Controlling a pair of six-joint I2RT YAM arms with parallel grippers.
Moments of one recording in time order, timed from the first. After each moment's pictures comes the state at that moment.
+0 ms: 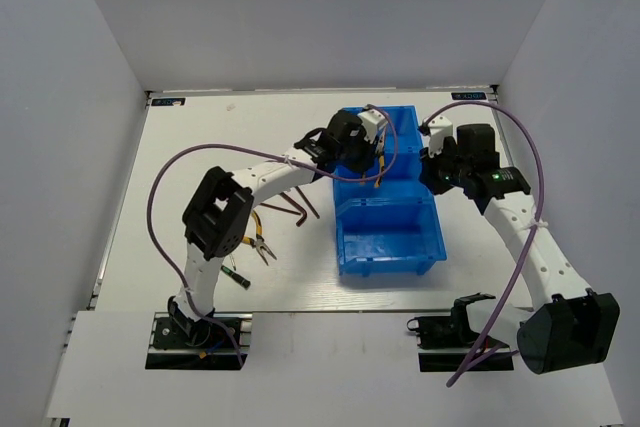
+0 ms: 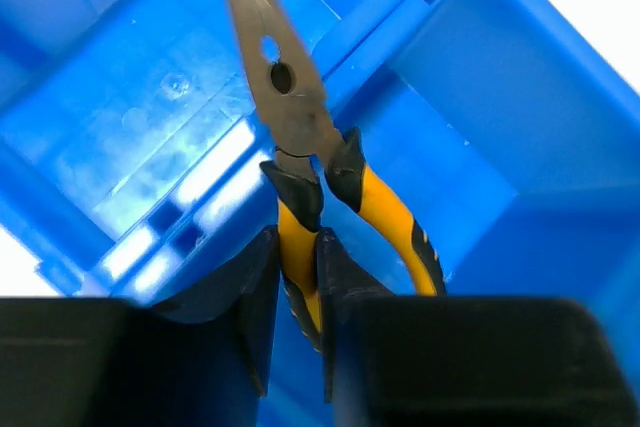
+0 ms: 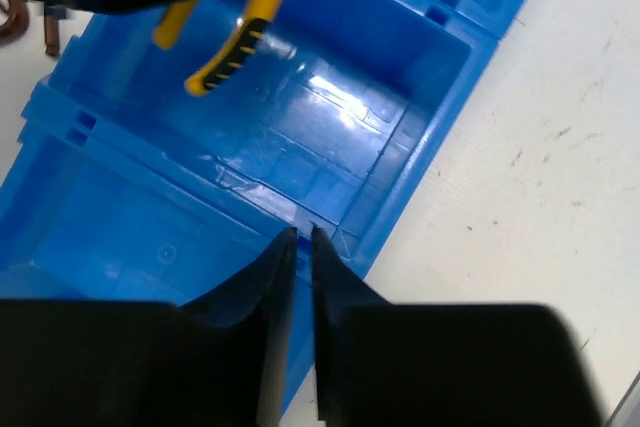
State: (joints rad) left arm -0.77 2.05 1.61 -0.13 0.12 -0.09; right arm 0.22 1.14 1.03 -0.62 -0.26 -0.26
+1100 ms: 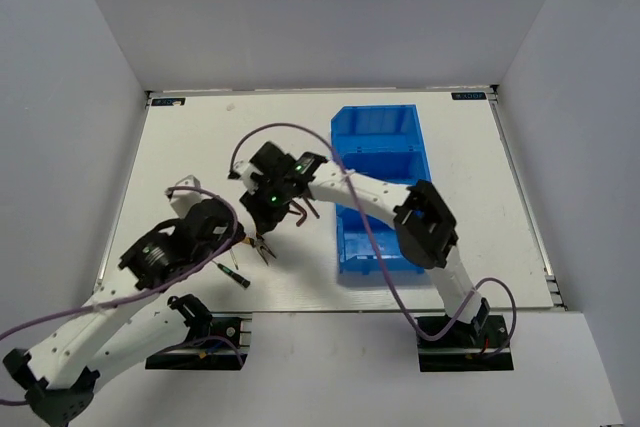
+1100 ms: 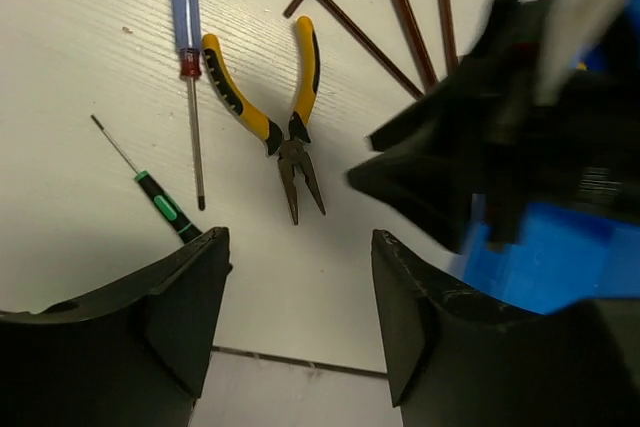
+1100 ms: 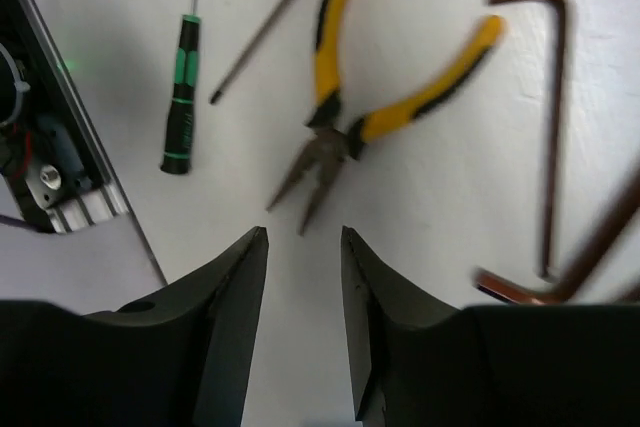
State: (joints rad) left arm -0.75 0.75 0.86 -1.01 -0.52 -1.06; right arm 1.00 2.11 1.85 -0.71 -0.40 -0.02
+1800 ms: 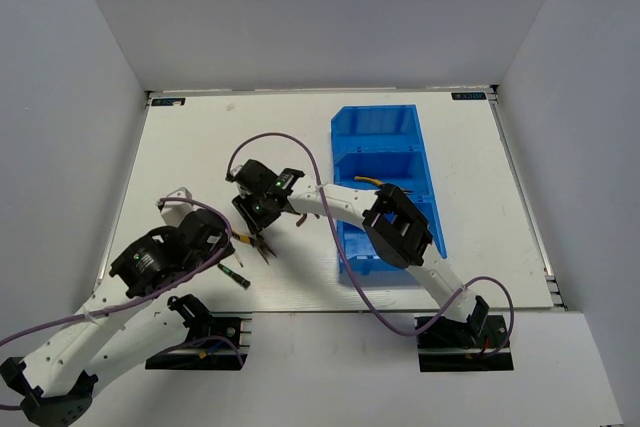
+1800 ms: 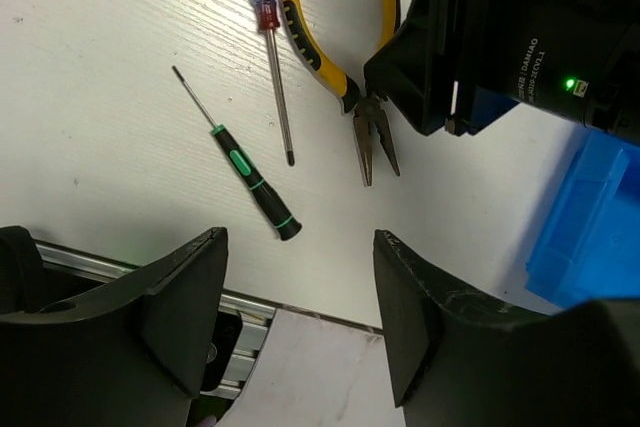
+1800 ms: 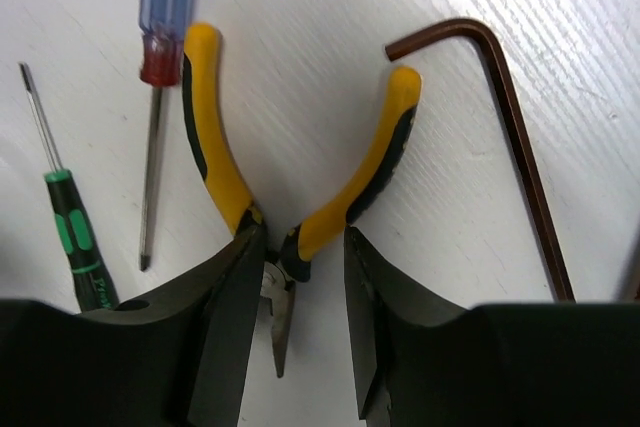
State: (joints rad) left arm -0.75 0.66 0.88 -1.24 -0.51 -1.09; right arm 1.09 2.33 1.96 -0.63 -0.10 0.26
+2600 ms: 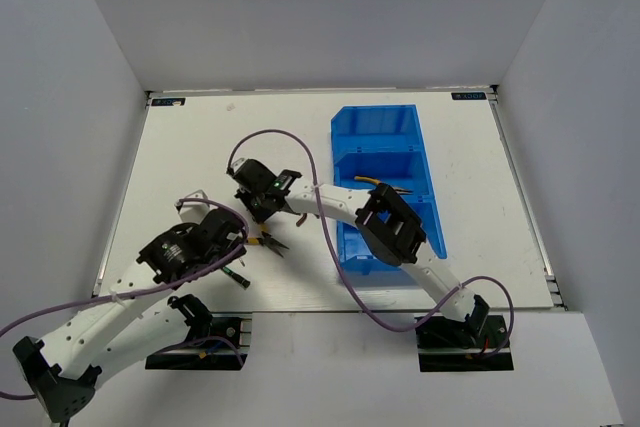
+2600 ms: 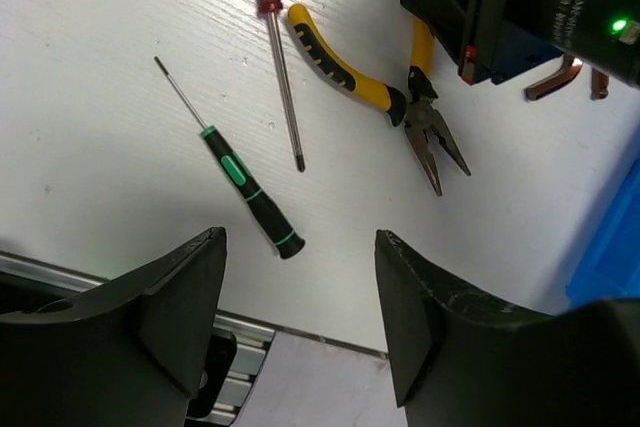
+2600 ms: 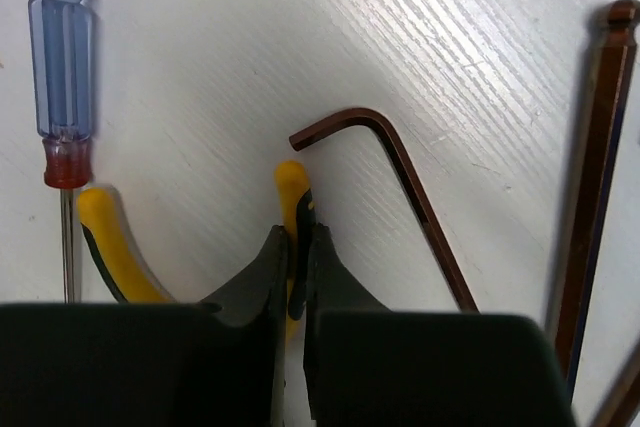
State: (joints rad) left arm -0.75 0.74 0.77 -1.12 -0.50 -1.10; right arm 1.08 2.40 1.99 -0.52 0.07 0.25
